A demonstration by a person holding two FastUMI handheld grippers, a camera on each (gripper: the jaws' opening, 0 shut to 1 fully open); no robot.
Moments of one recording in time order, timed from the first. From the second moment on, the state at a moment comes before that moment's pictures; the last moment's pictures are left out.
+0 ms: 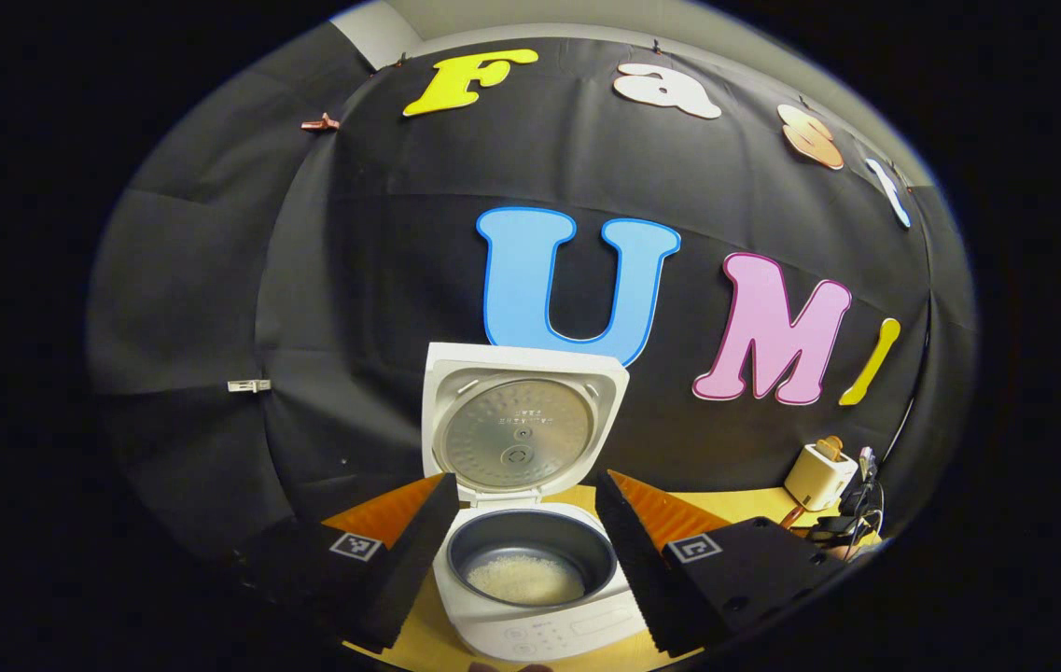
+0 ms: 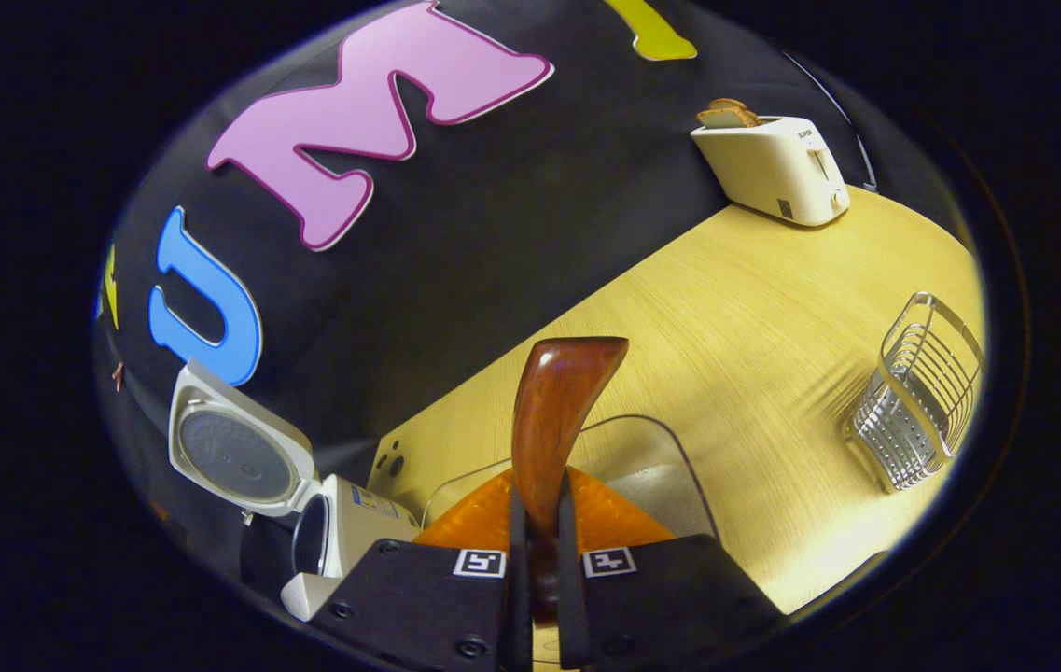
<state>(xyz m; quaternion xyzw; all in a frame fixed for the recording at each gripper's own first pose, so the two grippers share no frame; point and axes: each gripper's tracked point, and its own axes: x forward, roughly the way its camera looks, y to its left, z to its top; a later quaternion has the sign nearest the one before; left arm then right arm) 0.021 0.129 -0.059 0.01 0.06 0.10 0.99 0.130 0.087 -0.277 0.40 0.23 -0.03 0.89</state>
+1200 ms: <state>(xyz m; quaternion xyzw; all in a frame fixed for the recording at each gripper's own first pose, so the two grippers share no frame) -0.009 0.155 -0.071 -0.02 0.06 0.11 0.99 0.155 0.181 -0.076 0.47 0.14 0.10 0.86</state>
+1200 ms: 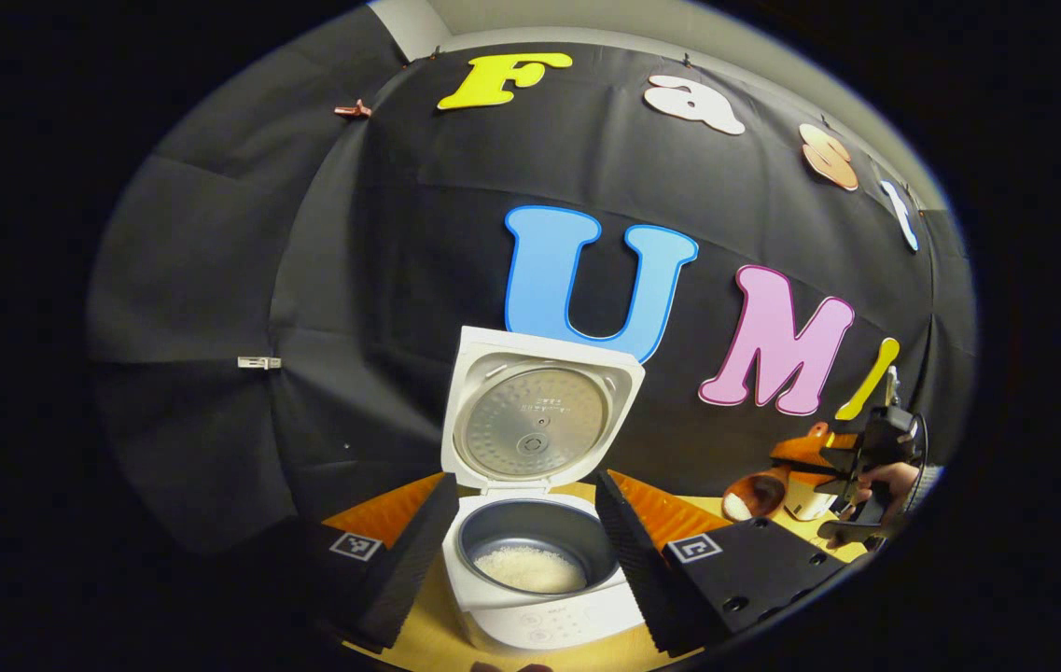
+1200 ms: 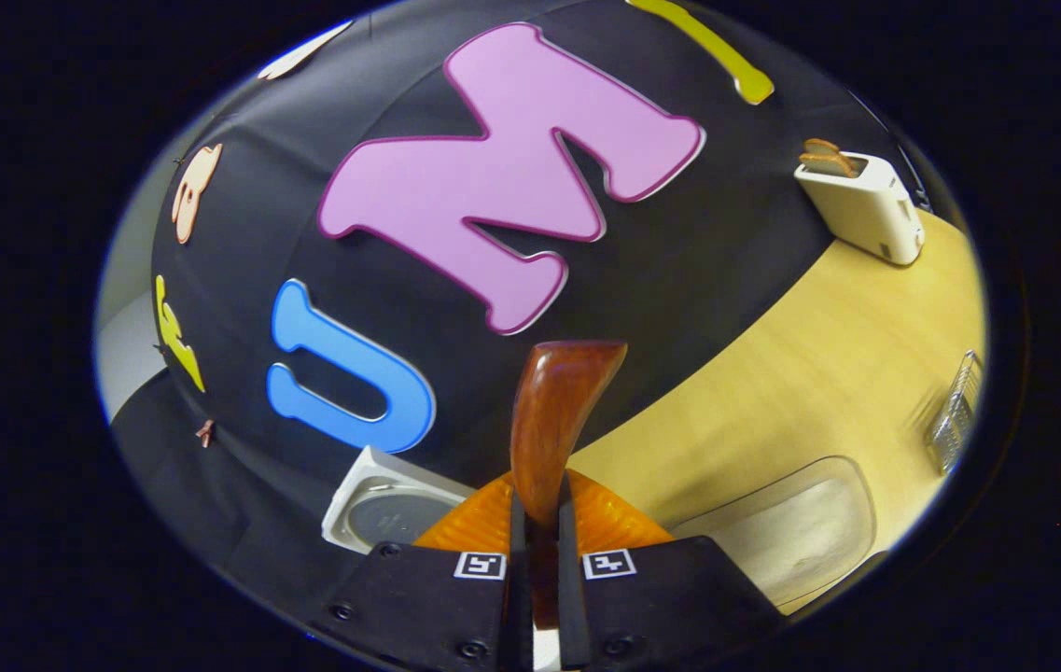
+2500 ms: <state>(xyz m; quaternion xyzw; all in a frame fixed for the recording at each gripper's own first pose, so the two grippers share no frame) -0.040 0.187 -0.093 -0.06 0.07 0.14 0.99 0.169 0.420 -0.068 0.04 0.09 0.29 0.95</state>
